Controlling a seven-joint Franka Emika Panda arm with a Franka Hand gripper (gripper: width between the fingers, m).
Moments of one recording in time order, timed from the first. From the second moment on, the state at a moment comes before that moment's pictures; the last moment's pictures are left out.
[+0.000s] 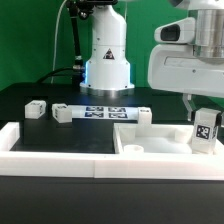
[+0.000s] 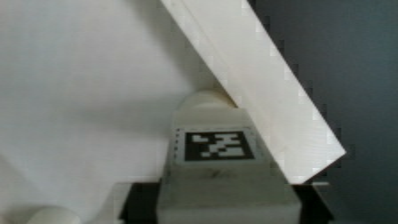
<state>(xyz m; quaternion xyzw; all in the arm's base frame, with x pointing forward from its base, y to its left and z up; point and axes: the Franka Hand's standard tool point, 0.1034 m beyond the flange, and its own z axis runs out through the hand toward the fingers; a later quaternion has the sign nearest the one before) 0.625 0.122 0.075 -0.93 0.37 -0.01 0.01</state>
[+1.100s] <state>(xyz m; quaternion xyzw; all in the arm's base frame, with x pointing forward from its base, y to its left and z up) 0.626 0.123 0.075 -0.83 0.56 -0.01 0.03</state>
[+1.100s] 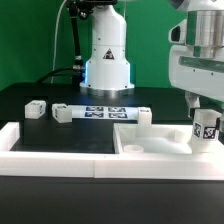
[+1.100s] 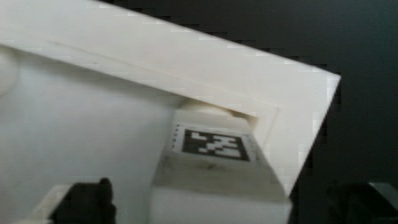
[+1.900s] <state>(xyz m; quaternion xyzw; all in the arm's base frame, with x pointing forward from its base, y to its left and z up) 0.628 0.125 0.078 -0.98 0.20 -0.02 0.00</state>
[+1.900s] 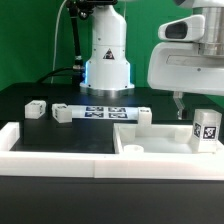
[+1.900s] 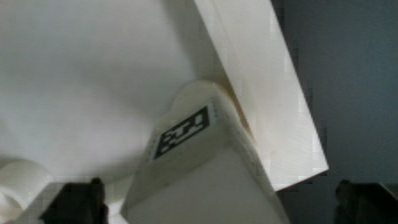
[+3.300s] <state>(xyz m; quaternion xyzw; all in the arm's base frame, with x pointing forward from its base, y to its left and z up) 0.628 0.113 0.075 -1.00 0.06 -0.02 -0.01</state>
